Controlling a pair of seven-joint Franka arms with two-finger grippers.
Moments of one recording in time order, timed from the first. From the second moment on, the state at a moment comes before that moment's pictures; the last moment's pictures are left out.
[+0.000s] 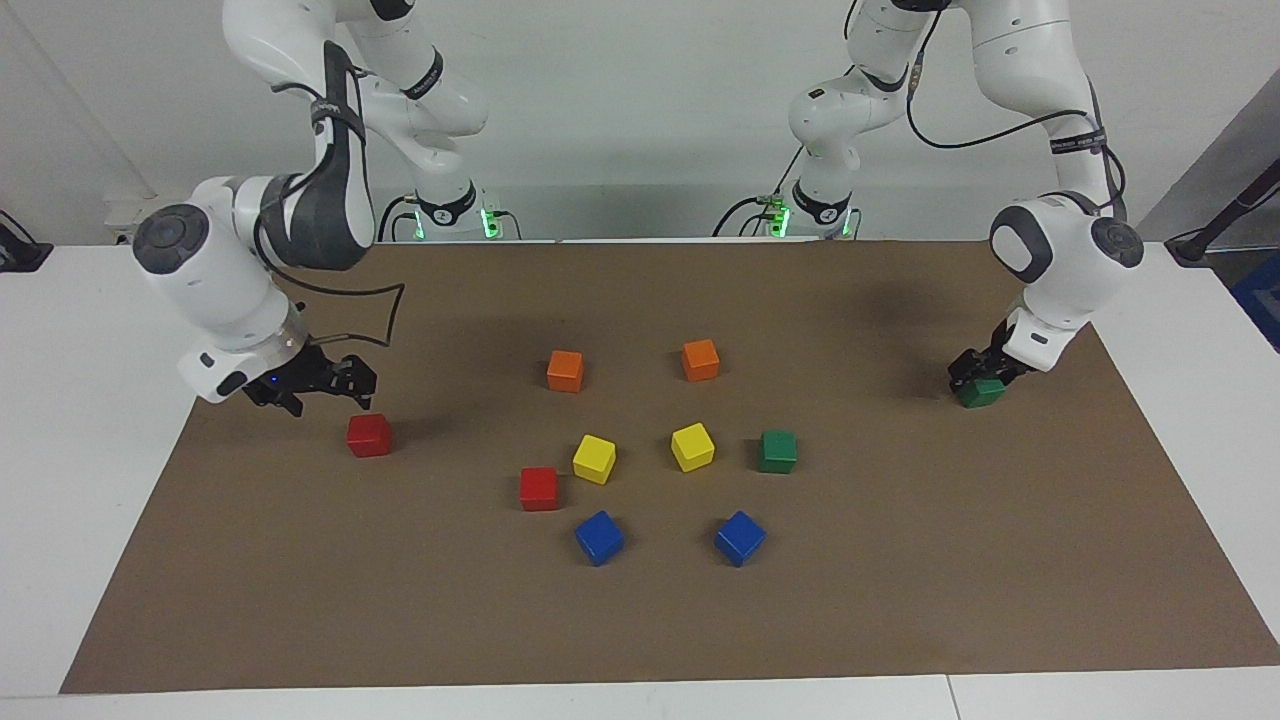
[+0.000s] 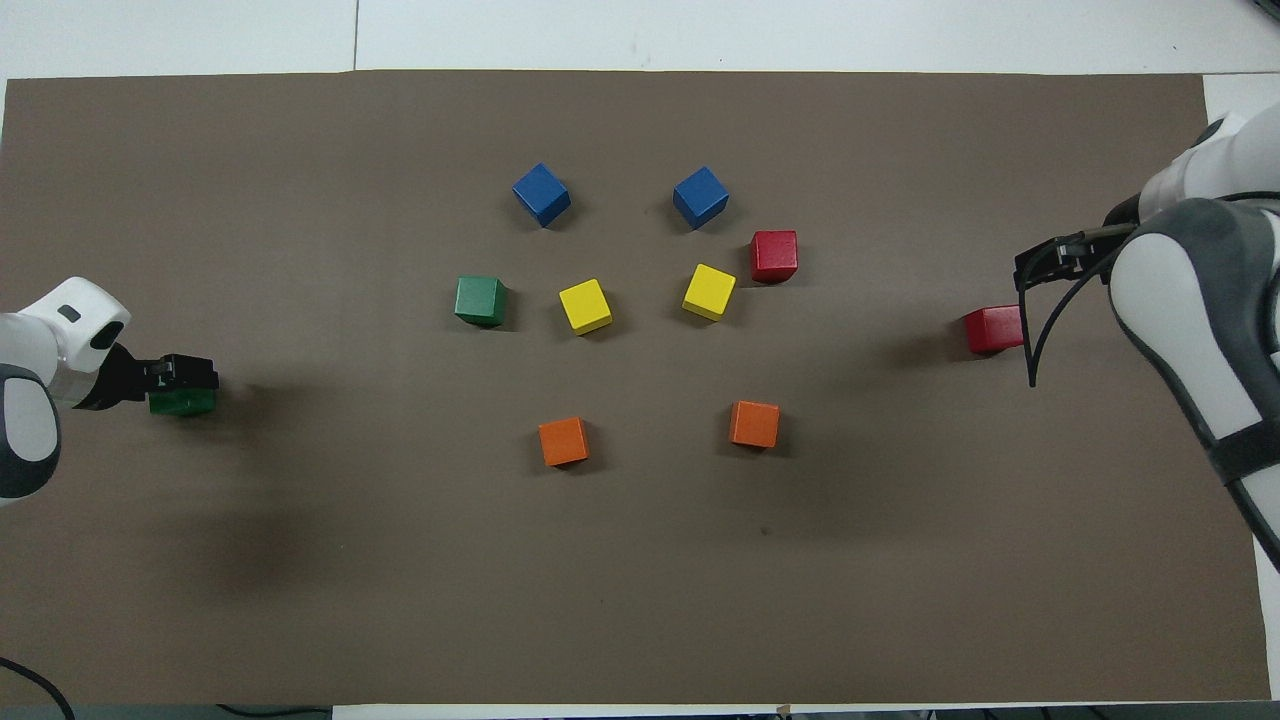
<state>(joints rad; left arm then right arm) 0.33 0.14 -0.13 -2.14 -0.03 2.26 0.15 -0.12 0.24 0.07 -1.65 0.01 1.83 -0.10</state>
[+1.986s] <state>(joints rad) -0.25 0.45 -0.14 -1.68 -0.06 2.15 -0.12 0.24 0.61 0.08 -1.32 -0.03 1.99 0.37</state>
